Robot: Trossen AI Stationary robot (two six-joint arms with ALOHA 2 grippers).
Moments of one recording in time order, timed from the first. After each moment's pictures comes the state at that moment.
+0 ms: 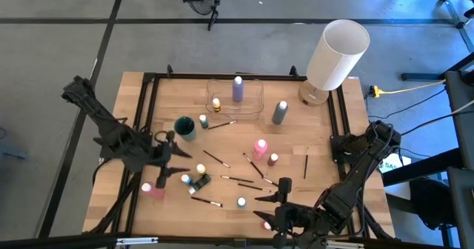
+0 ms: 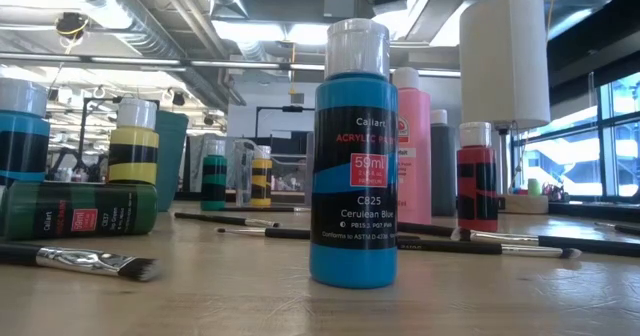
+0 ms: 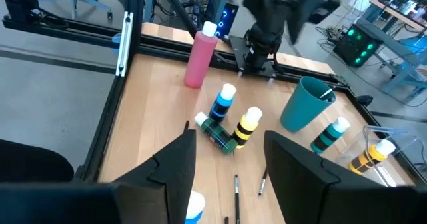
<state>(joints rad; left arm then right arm) -0.73 0.92 0.79 -0.42 -0.58 -0.40 0.88 1.80 1.57 -0.47 0.96 0.33</state>
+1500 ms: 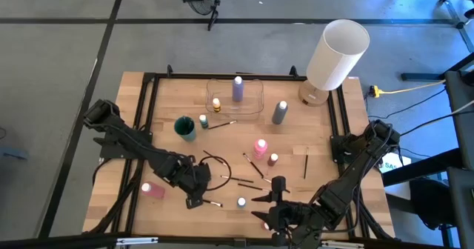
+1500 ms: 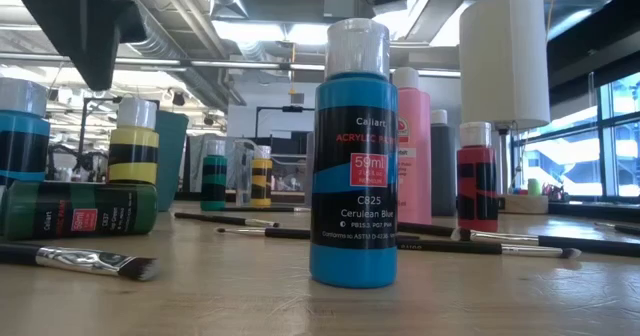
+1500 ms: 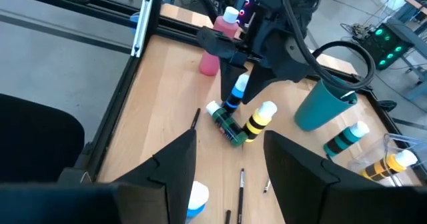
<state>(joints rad) -0.57 1.59 1.17 -0.80 -0.13 -0.88 0.84 1.80 1.57 -0.48 0.83 0.24</state>
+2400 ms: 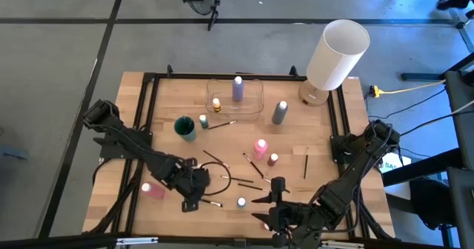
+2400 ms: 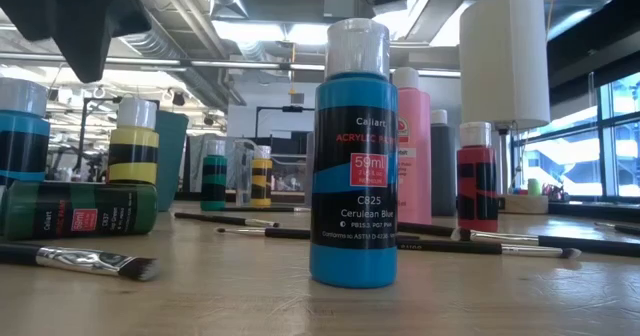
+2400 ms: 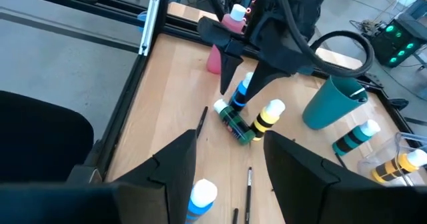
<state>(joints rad) -0.60 1.58 1.17 -0.78 -0.13 -0.75 0.84 1.80 1.57 -0.48 0.80 0.25</state>
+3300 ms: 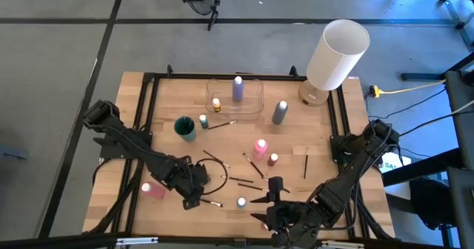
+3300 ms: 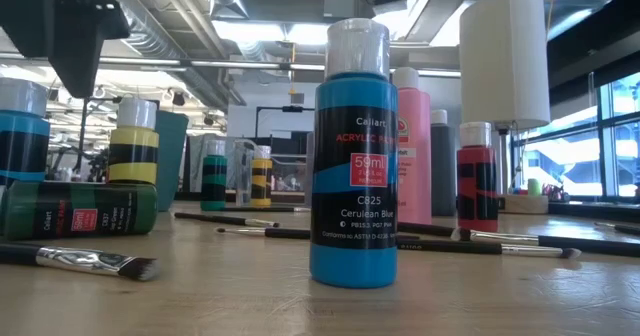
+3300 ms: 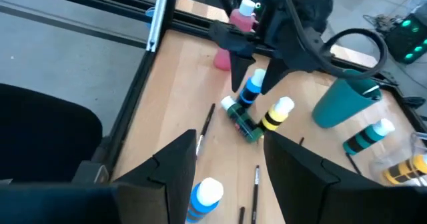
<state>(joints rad) -0.60 1.59 1.17 -0.87 -0.16 -0.94 0.82 1.80 1.57 -0.48 0.75 0.25</state>
